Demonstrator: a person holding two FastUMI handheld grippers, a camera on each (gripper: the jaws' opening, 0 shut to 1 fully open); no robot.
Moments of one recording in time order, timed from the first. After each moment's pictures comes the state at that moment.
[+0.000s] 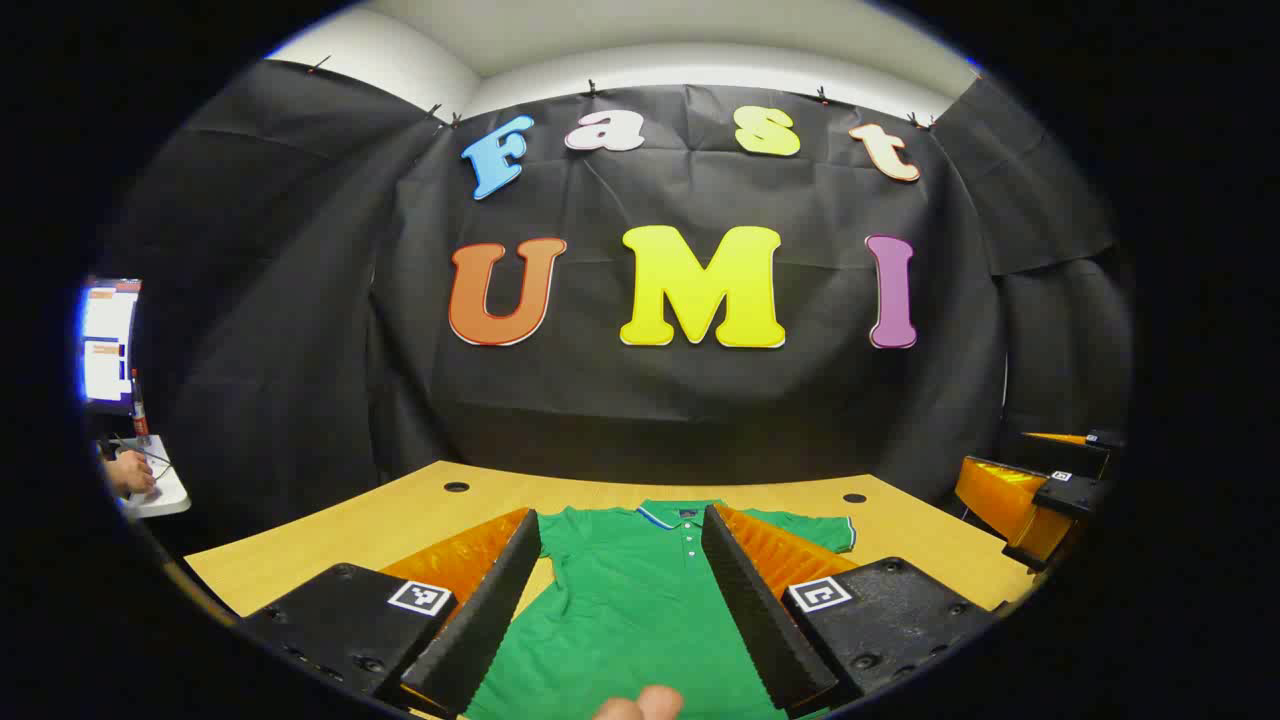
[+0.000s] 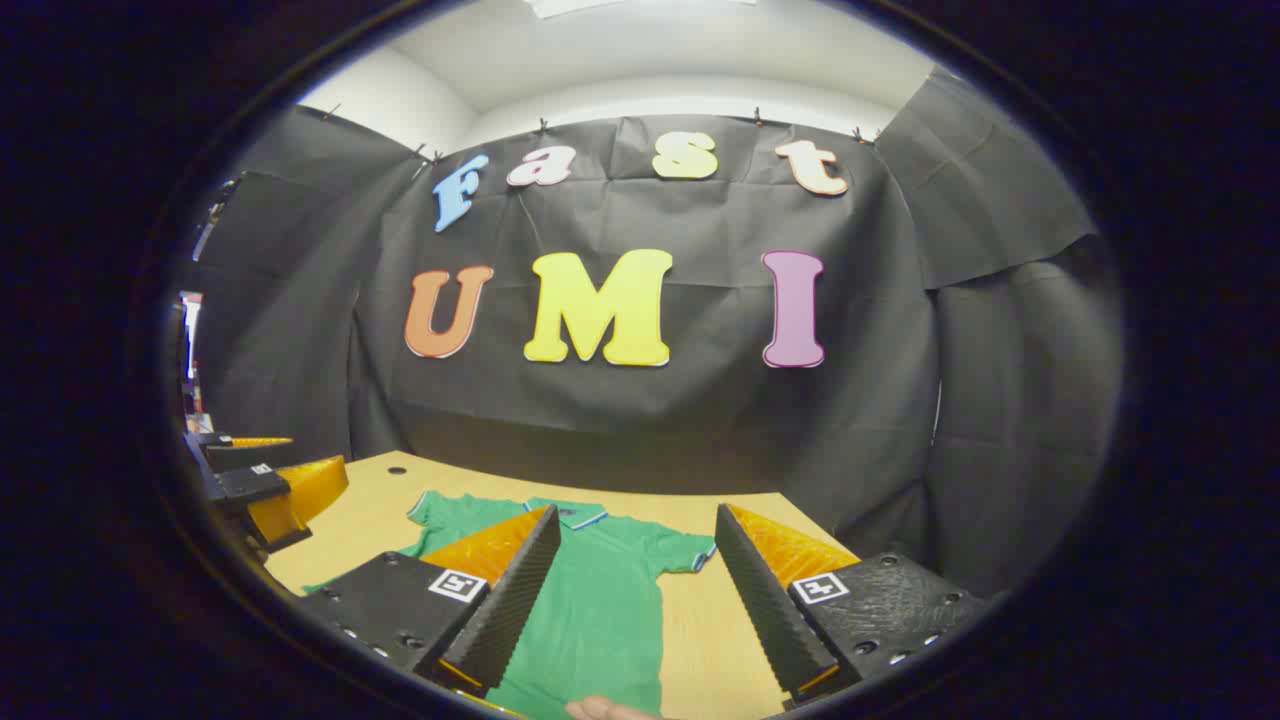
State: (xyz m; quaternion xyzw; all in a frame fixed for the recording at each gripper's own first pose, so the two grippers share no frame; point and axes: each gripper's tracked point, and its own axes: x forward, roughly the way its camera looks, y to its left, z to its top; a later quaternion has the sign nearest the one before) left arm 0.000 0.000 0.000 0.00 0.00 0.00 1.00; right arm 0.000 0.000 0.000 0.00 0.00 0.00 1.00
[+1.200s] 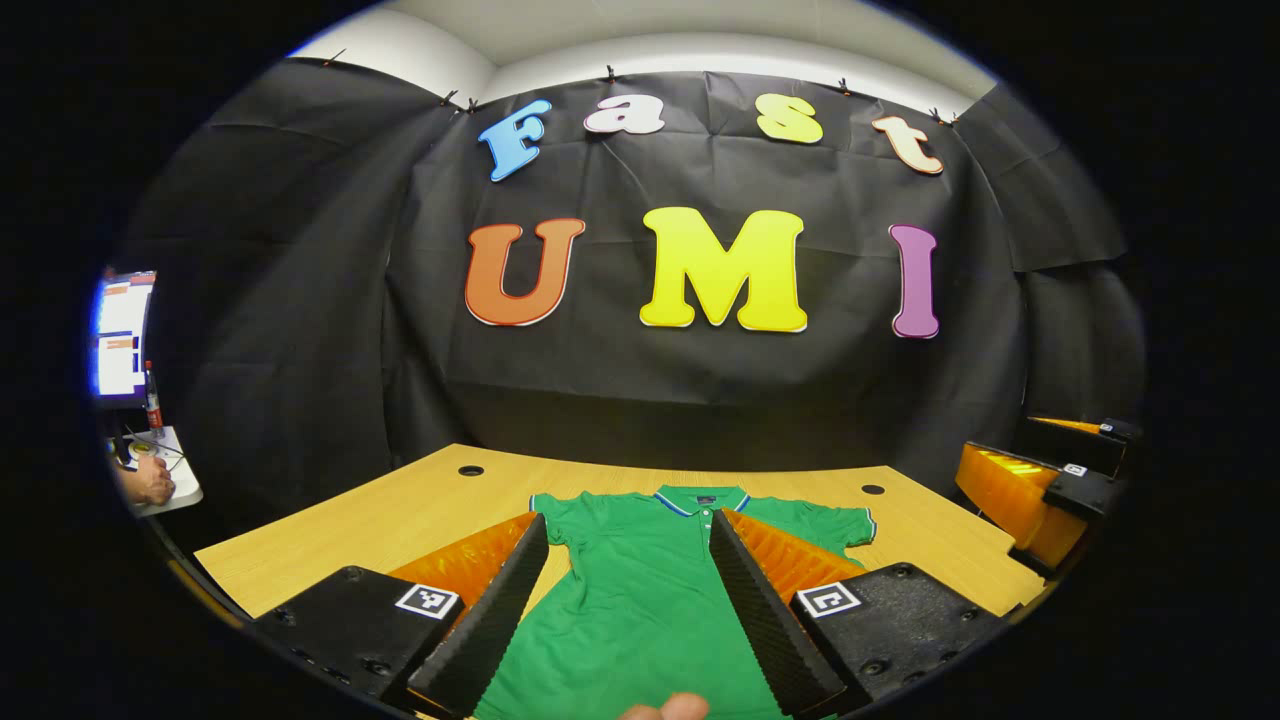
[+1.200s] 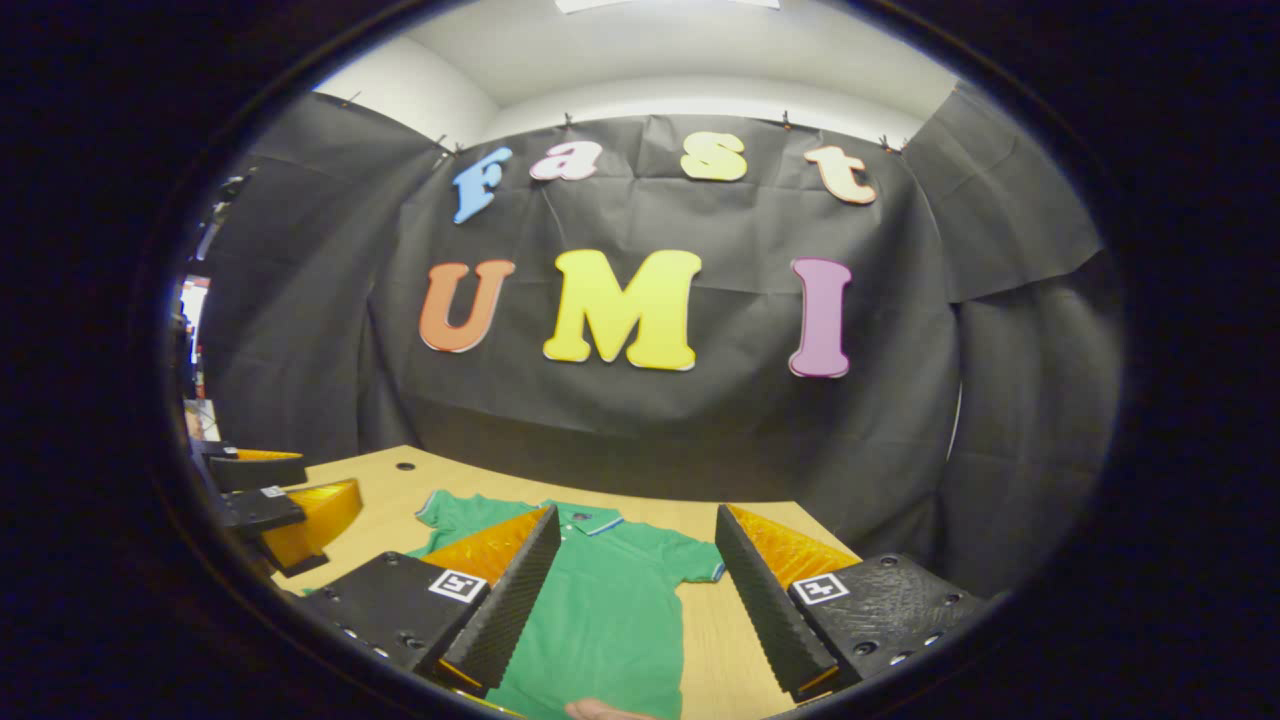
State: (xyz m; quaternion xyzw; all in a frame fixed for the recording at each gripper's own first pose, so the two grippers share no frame) left arm 0.010 0.004 -0.019 -0.01 0.03 0.00 1.00; right arm 0.043 0.020 -0.001 -0.01 0.02 0.00 1.00
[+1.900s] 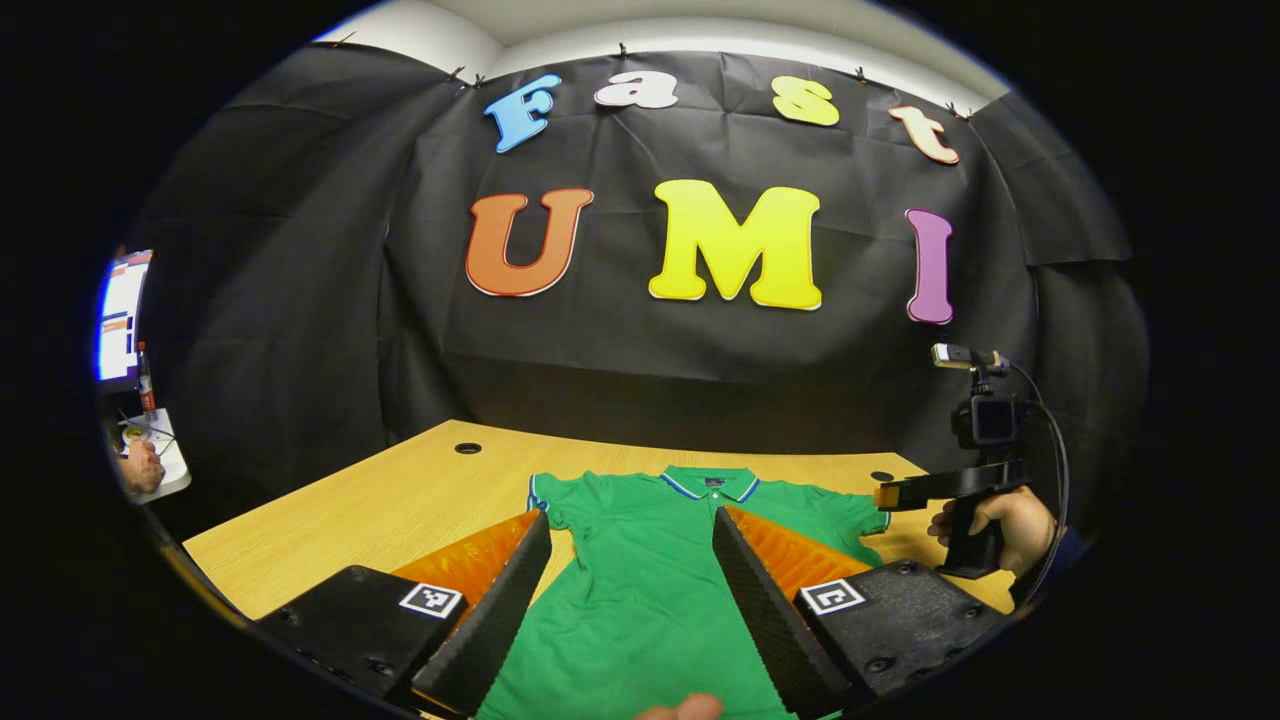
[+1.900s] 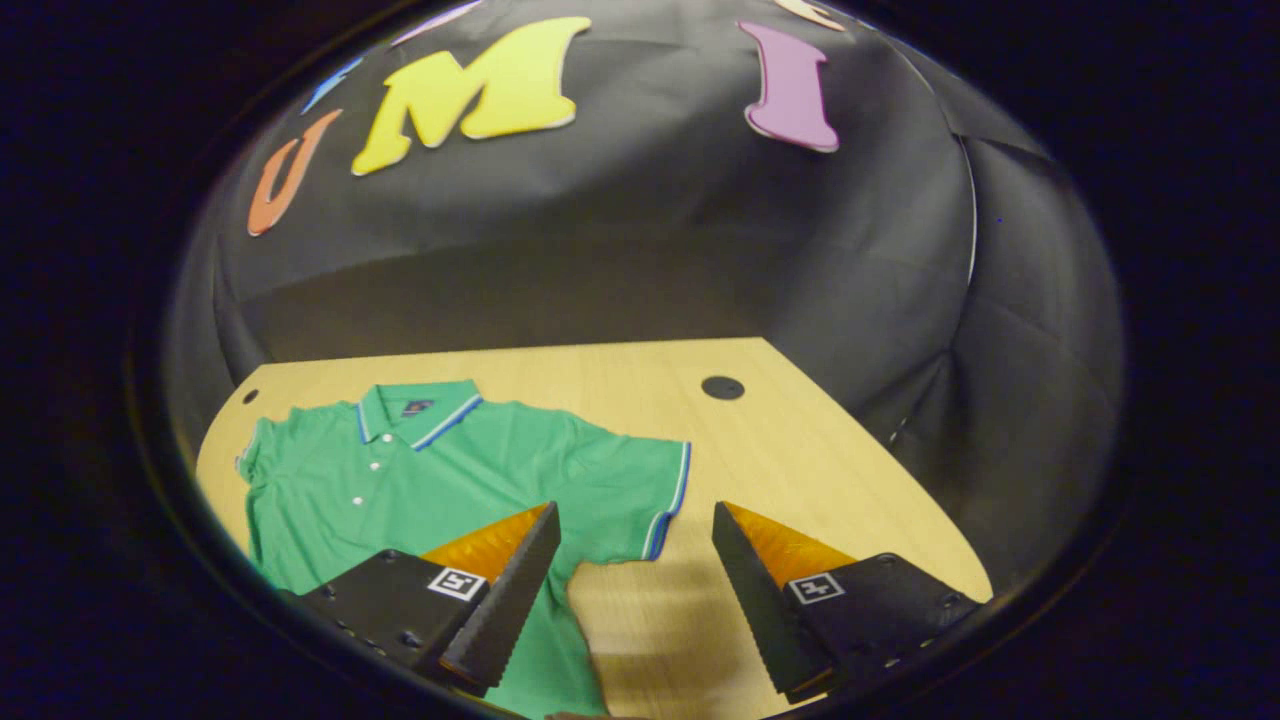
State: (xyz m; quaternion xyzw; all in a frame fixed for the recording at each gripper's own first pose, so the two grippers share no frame) left arm 0.035 0.023 -0.042 -0.02 0.06 0.00 1.00; right arm 0.278 -0.081 -0.191 0.06 0.29 -0.12 0.95
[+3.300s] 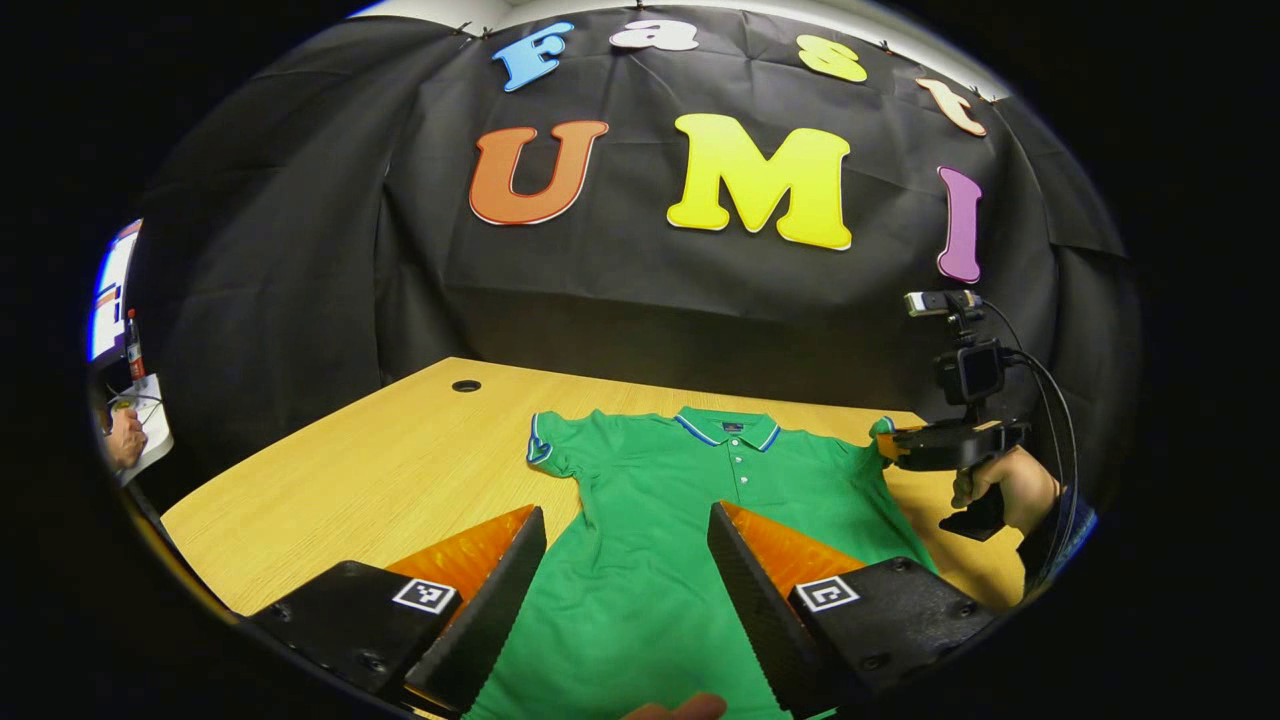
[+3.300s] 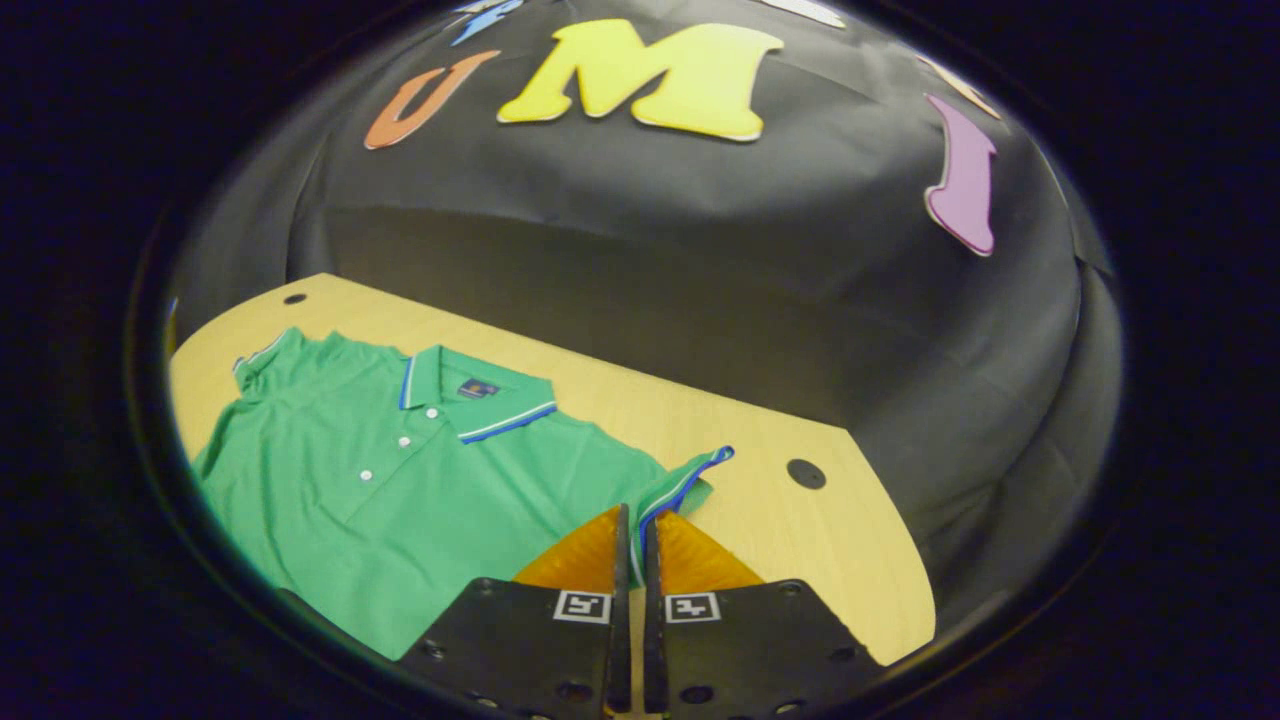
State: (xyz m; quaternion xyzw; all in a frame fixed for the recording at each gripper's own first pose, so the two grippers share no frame) left arm 0.060 0.032 -0.092 -0.03 0.13 0.01 0.99; right arm 0.320 0.002 -0.169 -0.13 0.23 0.03 0.96
